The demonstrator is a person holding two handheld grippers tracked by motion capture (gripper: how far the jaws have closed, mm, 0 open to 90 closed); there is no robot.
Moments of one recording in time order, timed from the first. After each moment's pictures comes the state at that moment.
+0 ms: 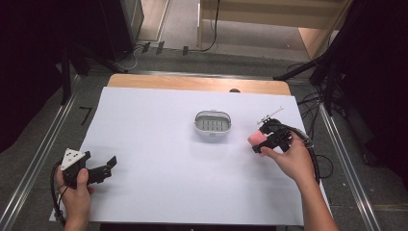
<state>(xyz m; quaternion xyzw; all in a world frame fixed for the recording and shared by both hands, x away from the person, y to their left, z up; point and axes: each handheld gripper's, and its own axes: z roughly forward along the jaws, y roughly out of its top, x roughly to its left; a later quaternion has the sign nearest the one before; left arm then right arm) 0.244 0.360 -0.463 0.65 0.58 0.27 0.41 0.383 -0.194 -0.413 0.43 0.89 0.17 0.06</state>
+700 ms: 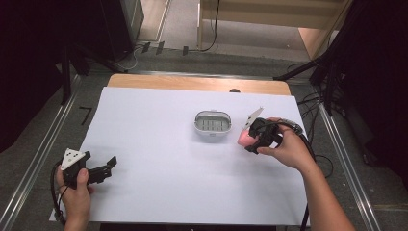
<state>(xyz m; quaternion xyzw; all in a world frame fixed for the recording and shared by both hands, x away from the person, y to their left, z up) 0.244 0.360 -0.463 0.65 0.58 0.27 0.41 0.394 -0.165 -0.407 0.19 0.97 0.15 0.09</state>
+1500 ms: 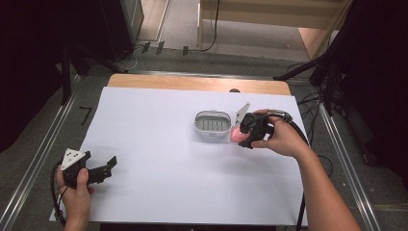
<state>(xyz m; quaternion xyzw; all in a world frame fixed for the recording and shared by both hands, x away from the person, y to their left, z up) 0.244 0.360 -0.463 0.65 0.58 0.27 0.41 0.410 -0.137 -0.394 0.09 0.98 0.14 0.09</state>
